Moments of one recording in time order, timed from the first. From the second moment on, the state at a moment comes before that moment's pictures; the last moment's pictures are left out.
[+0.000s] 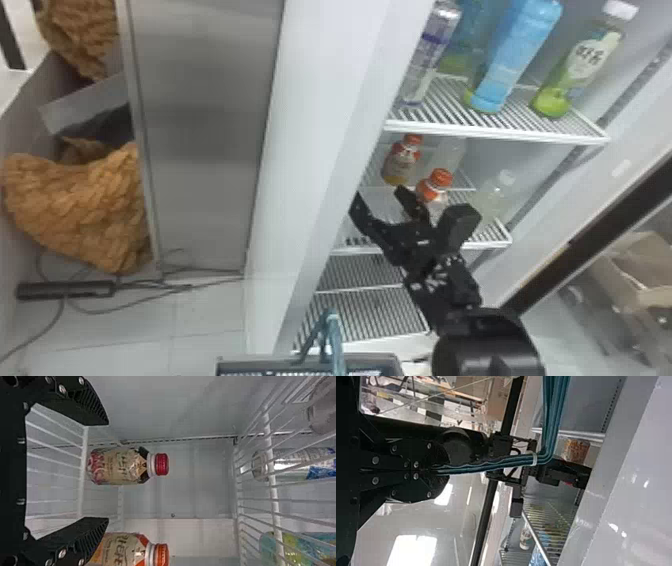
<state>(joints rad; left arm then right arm) 0.35 0.19 -0.43 -1.75 1.71 0.85 -0.27 0.13 -0.19 -0.13 -1.64 -0.23 -0.02 0.29</state>
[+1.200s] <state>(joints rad) 0.33 0.20 -0.45 -1.74 1.72 0.85 -0.27 -0.12 -0.20 -0.02 -1.35 -0.27 -0.06 0.24</state>
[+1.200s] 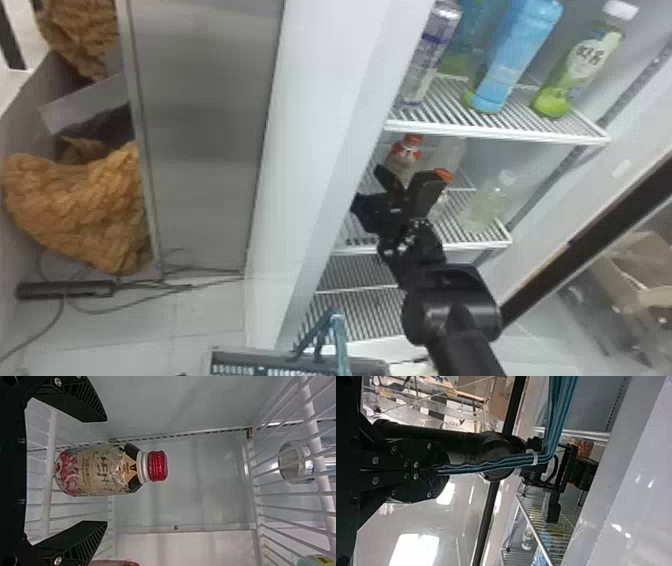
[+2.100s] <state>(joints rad) 0.32 0.20 -0.47 -1.73 1.73 0.84 -0.27 -0.29 -0.22 0.08 -1.16 -0.22 -0.07 0.17</state>
